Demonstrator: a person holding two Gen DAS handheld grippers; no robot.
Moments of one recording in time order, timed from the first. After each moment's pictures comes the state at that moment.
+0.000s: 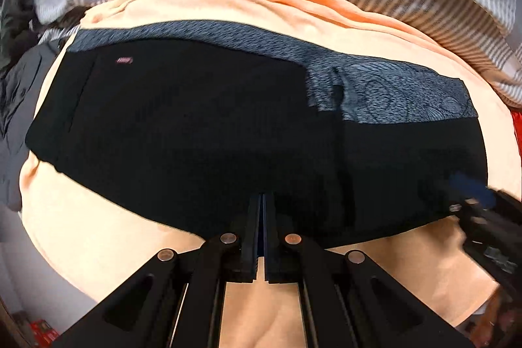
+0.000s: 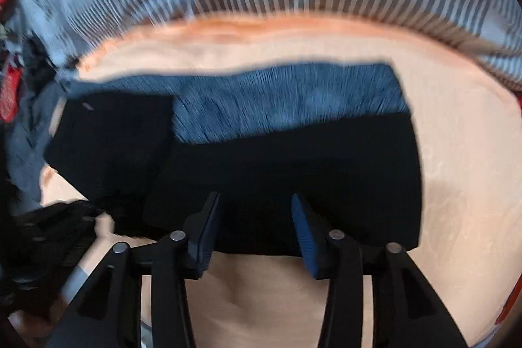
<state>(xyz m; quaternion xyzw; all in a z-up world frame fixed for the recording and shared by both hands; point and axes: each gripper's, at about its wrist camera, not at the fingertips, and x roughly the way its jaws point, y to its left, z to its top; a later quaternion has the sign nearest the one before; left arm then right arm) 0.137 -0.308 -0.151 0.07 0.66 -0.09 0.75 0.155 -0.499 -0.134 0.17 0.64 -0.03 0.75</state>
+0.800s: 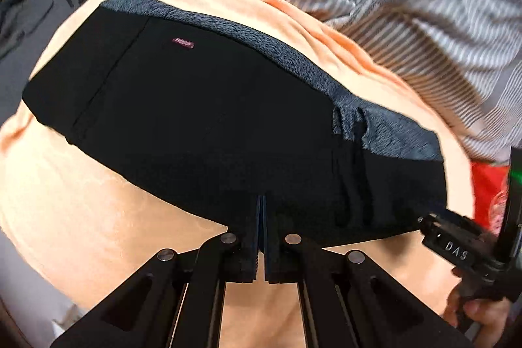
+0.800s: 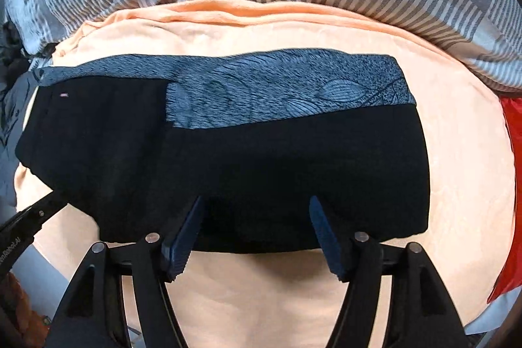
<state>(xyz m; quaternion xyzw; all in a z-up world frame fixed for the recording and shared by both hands) 0.142 -0.208 -0.134 -0.09 0.64 -0.13 0.76 0.170 -0.459 -0.126 0.12 0.65 -0.08 0.74</state>
